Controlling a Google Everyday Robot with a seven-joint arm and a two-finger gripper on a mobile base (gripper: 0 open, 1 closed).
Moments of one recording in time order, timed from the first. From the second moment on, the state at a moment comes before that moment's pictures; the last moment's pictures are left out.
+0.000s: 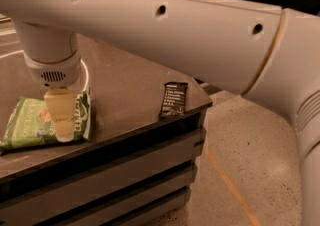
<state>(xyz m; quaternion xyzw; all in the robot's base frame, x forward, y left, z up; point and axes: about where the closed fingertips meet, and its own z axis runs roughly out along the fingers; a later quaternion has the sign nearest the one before) 0.461 0.197 0.890 -0.78 0.62 0.01 0.12</state>
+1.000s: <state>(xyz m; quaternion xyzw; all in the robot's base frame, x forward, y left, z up) 0.459 0.229 0.827 -0.79 0.61 0.05 0.06</state>
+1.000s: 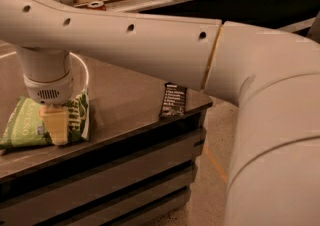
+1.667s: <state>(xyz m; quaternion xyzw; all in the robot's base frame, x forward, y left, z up) 0.460 0.229 0.834 -0.79 0.61 0.06 0.06</state>
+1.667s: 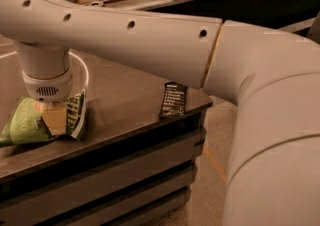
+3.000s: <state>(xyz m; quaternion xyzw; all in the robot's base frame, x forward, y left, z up) 0.555 0.115 0.914 -0.80 0.59 0.08 0.09</state>
